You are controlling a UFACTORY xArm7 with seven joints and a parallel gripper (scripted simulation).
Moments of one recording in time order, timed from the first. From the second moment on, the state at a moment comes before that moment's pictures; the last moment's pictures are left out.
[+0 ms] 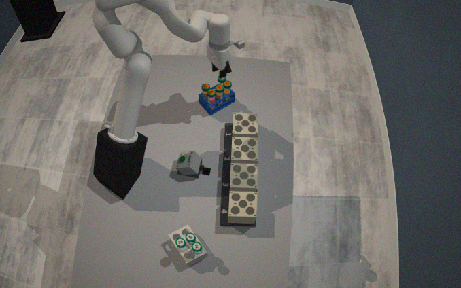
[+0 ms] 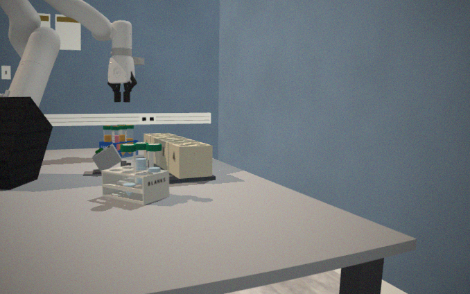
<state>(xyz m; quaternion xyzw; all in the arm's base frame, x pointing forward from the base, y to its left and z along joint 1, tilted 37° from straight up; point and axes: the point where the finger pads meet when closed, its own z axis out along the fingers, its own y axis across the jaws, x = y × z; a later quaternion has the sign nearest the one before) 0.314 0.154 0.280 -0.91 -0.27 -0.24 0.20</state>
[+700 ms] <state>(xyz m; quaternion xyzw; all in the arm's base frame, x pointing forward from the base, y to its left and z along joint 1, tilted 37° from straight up) 0.307 0.143 0.298 -0.91 -0.27 -0.24 0.20</state>
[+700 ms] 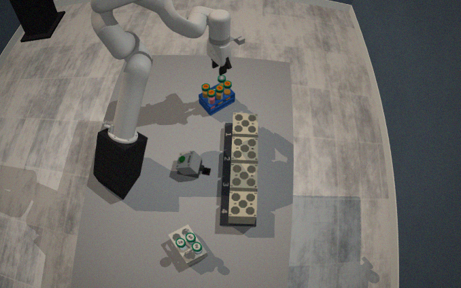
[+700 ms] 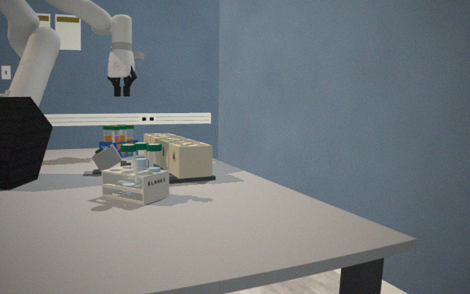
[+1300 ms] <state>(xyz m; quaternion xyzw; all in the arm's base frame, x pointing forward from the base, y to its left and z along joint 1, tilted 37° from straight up) 0.294 0.147 0.294 -0.92 -0.23 -0.23 0.22</state>
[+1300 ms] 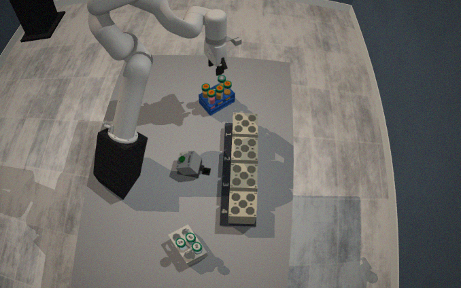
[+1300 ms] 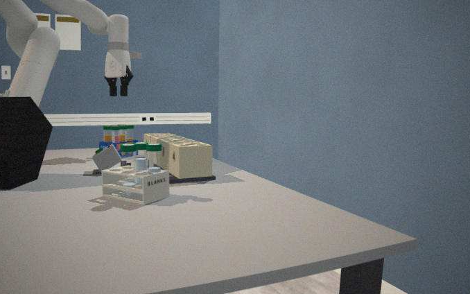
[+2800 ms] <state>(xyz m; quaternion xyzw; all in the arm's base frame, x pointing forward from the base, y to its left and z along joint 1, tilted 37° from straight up) 0.253 0.158 0.285 -0.86 0.39 -0.04 0.31</state>
